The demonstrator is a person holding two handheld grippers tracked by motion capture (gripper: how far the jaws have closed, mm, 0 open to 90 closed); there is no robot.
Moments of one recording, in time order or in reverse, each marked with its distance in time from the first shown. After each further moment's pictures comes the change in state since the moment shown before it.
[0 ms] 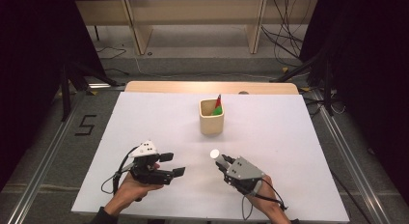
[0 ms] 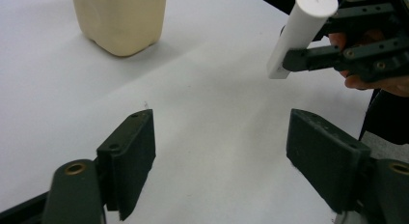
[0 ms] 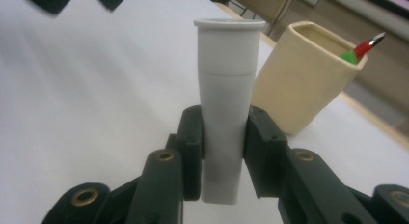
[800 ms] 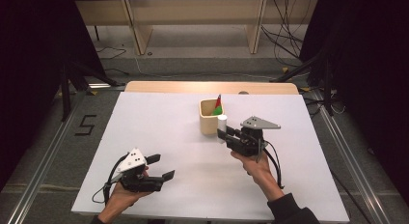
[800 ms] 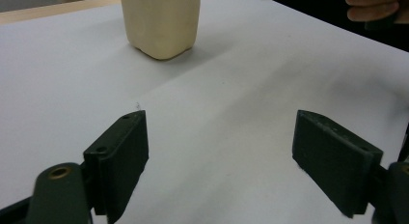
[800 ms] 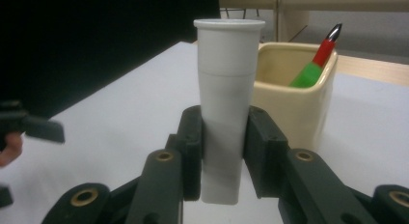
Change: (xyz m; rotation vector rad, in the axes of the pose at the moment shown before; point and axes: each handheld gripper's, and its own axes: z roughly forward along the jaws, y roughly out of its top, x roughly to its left) left arm 0.004 -0.027 -0.020 -0.067 0.117 0.057; right arm -0.075 0.041 0.029 -0.067 0.085 0.491
